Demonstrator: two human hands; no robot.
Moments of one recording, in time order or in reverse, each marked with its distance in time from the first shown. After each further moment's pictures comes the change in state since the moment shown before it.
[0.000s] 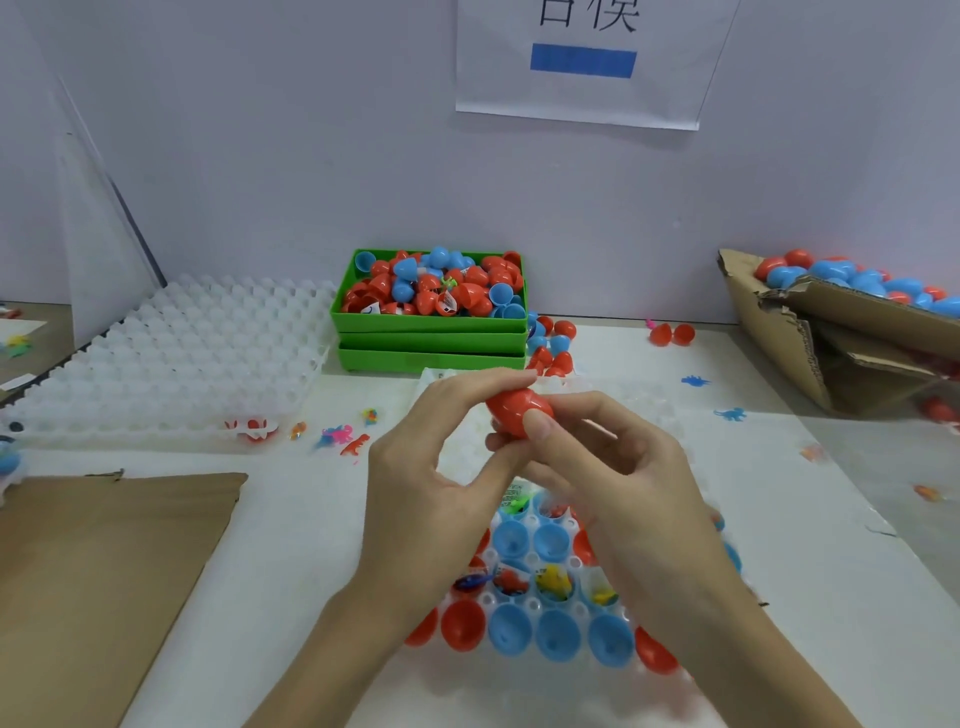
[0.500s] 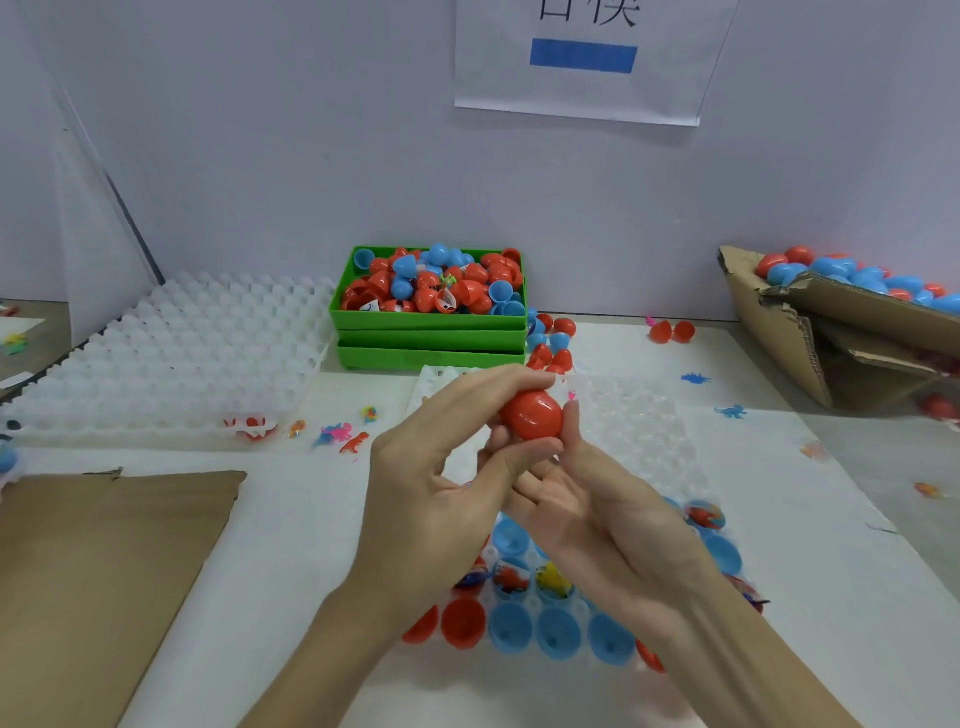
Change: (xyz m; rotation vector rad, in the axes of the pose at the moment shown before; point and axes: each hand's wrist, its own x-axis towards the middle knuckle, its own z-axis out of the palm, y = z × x) left_hand 0.001 0.005 0.000 -0.083 -0.046 0.048; right_hand 0.004 0.015 0.000 0.749 -0.304 0.369
